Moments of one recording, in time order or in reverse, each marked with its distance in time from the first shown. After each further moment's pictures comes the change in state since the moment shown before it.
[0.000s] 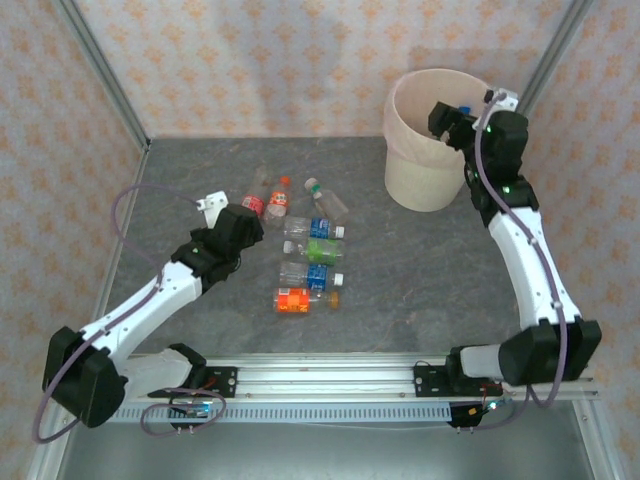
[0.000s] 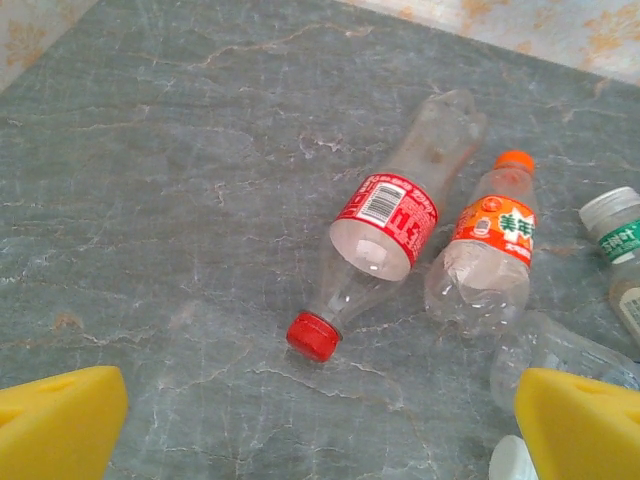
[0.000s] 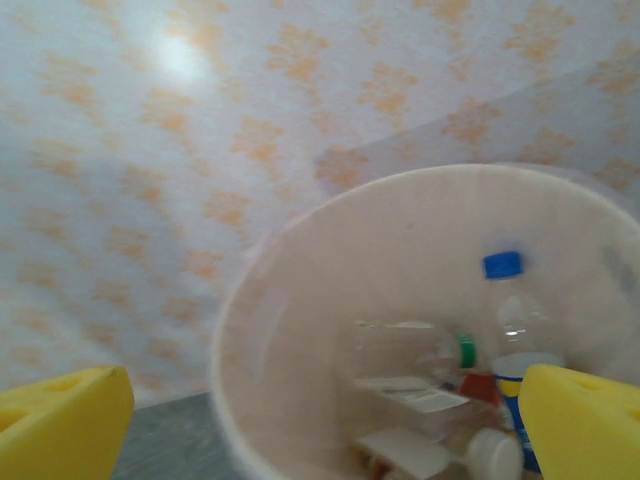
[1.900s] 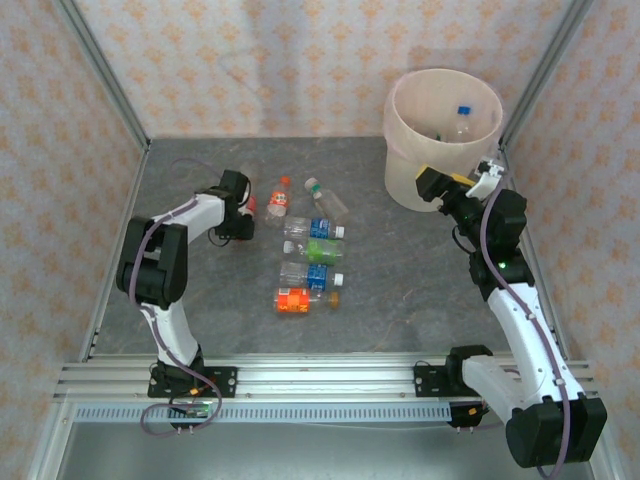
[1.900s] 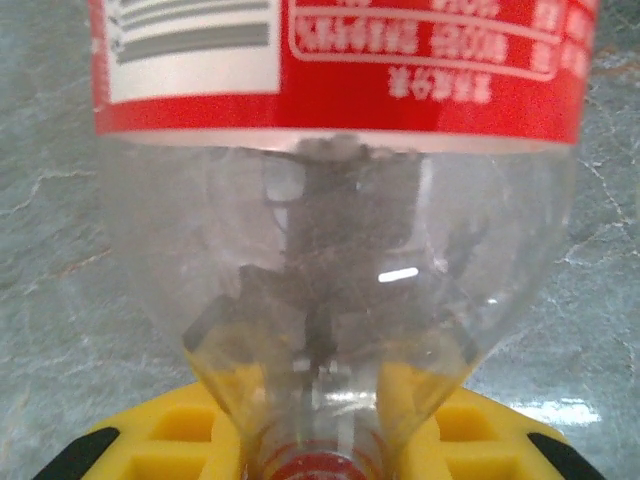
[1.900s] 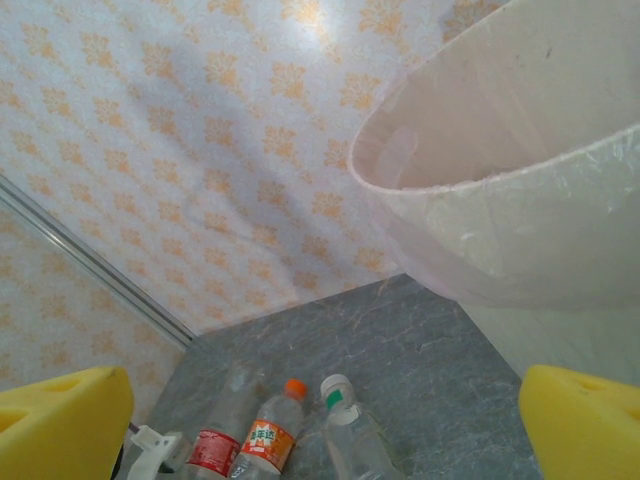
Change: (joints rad) left arm 0.325 0.681 0.349 -0.150 0.534 0.452; right arm 0.000 -0.387 -0.528 0.192 -0.267 0.223
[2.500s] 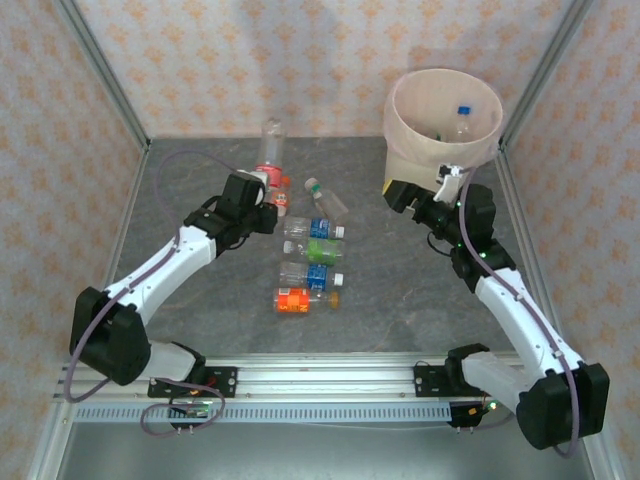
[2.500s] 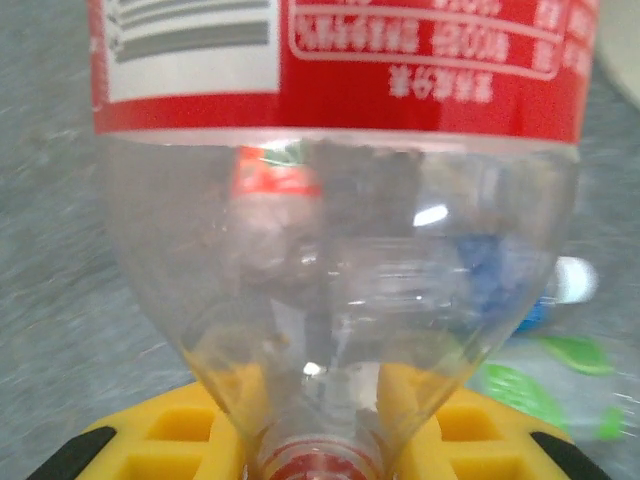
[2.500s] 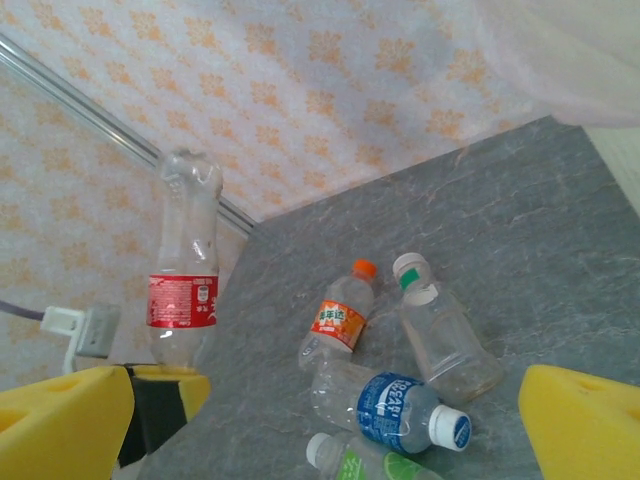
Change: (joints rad) left arm -0.276 -0.476 -0.129 0.156 -0.018 -0.080; right arm 0.158 0.123 0.004 -0.023 -0.104 0.082
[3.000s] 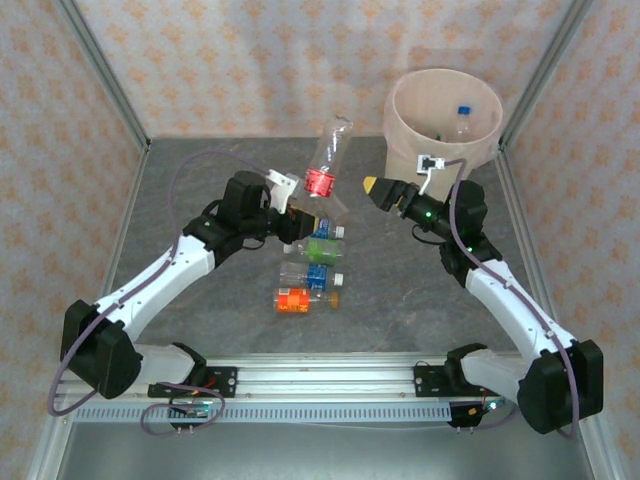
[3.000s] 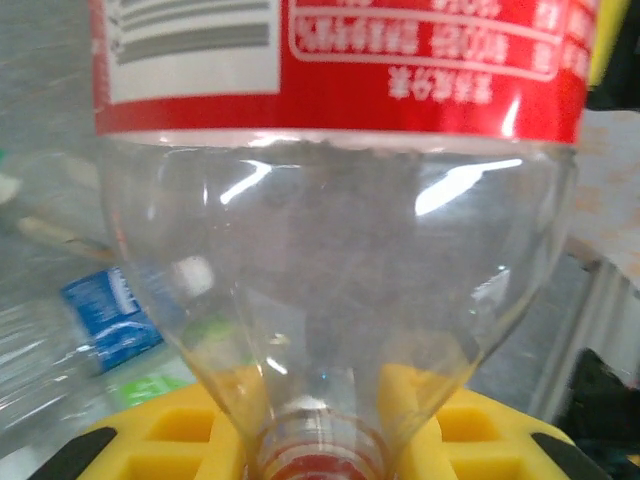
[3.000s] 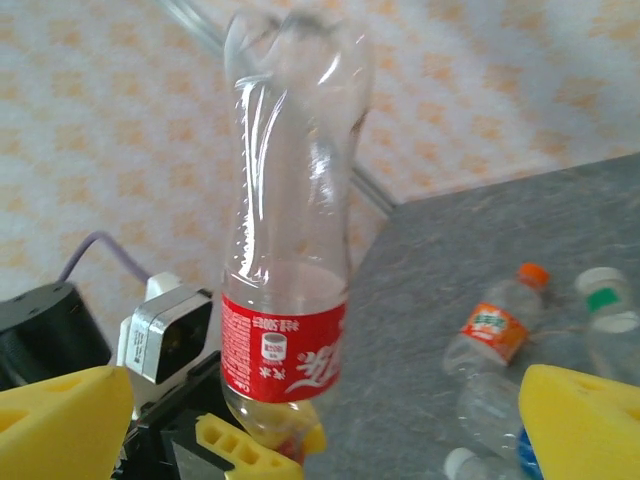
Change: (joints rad) left arm -0.079 -0.067 -0.005 0.158 0.573 0.051; right arm 0.085 0.079 0.001 0.291 -0.217 0.101
